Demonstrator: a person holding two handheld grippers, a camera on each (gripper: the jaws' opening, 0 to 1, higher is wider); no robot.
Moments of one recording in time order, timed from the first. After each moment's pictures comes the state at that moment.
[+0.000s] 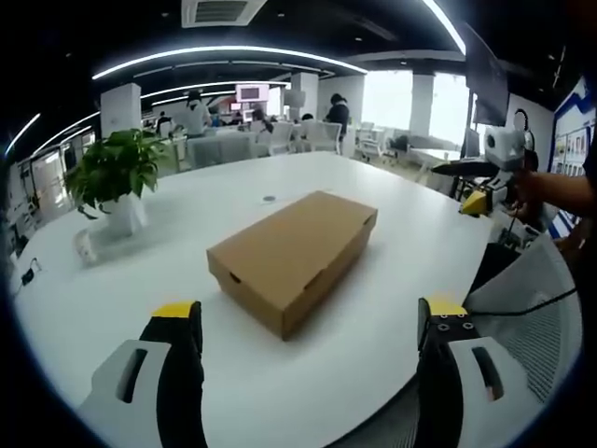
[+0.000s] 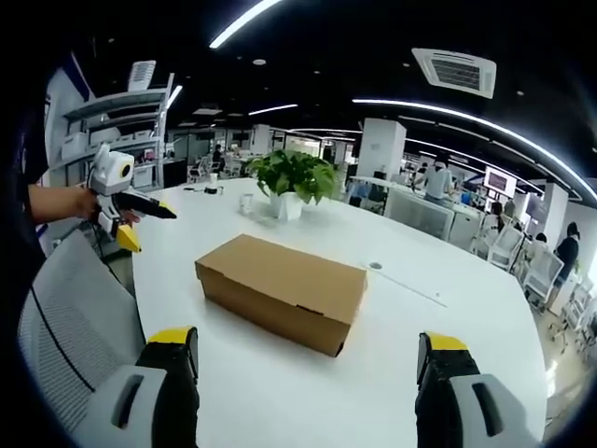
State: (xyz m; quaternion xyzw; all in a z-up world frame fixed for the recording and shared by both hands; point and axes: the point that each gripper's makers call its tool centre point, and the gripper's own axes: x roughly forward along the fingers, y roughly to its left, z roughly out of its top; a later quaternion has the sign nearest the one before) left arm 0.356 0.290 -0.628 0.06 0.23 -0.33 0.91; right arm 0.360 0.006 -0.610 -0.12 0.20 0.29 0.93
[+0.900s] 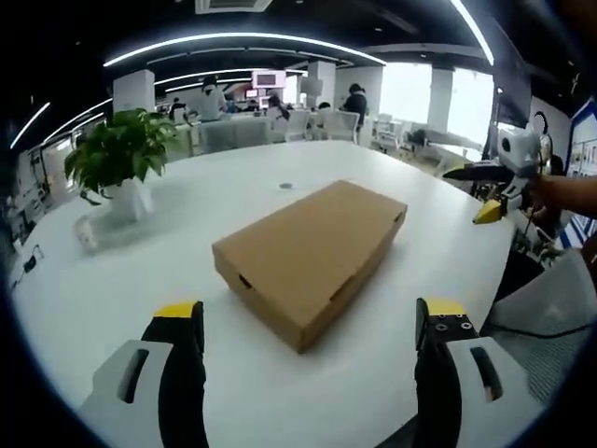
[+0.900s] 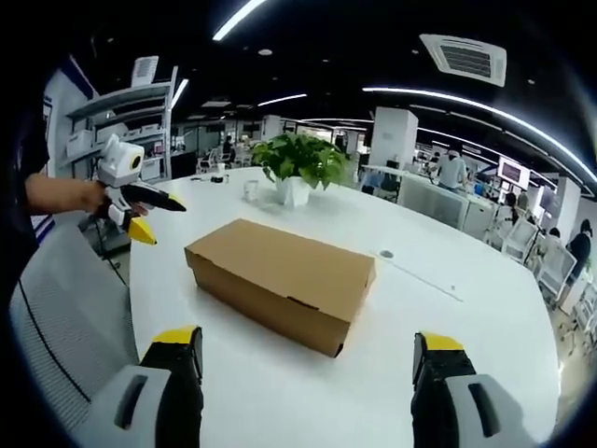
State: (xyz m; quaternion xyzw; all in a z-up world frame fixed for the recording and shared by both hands) left arm 0.405 0.281 -0.654 0.05 0.26 -0.30 0.92; right arm 0.399 0.007 -0.648 -0.12 0.23 0.32 0.91
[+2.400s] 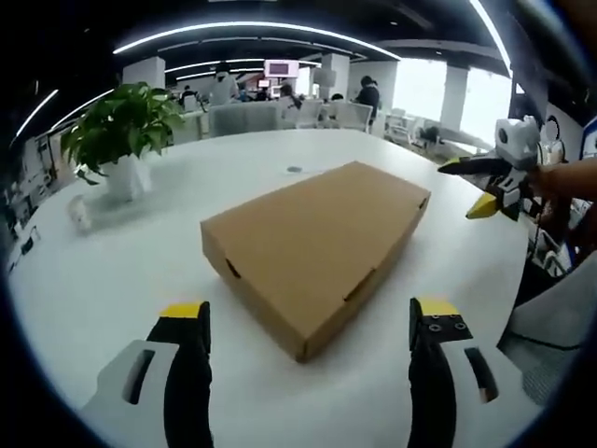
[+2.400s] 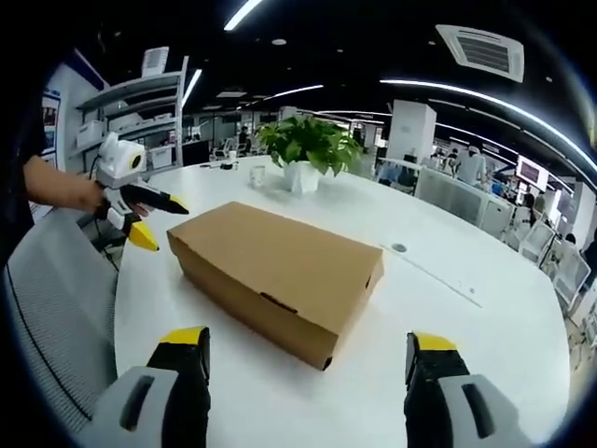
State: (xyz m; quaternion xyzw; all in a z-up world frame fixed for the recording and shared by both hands) left arm 0.426 0.274 -0.698 0.04 0.28 -0.27 0.92; right arm 0.446 0.014 -0.681 -0.13 0.24 0.35 0.89
